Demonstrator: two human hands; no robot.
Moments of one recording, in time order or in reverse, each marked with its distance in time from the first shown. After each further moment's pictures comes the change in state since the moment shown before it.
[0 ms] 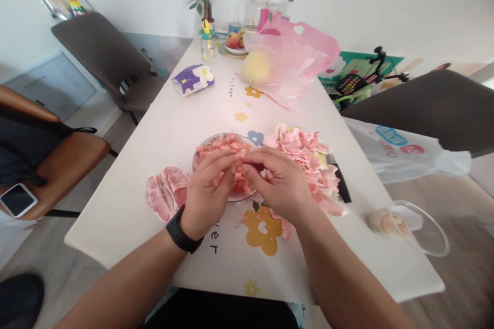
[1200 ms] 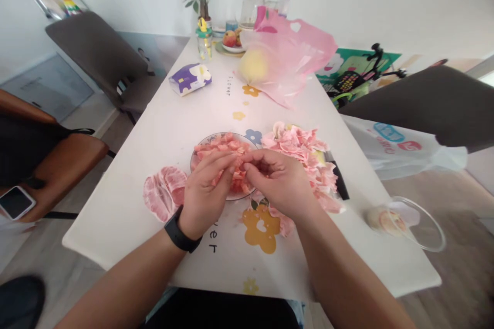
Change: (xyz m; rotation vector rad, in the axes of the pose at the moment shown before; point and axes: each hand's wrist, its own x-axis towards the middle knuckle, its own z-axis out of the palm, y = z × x) left_hand 0.000 0.002 0.000 0.092 0.000 0.012; right_hand -0.003 -0.005 -0.002 0.245 -0.077 0.404
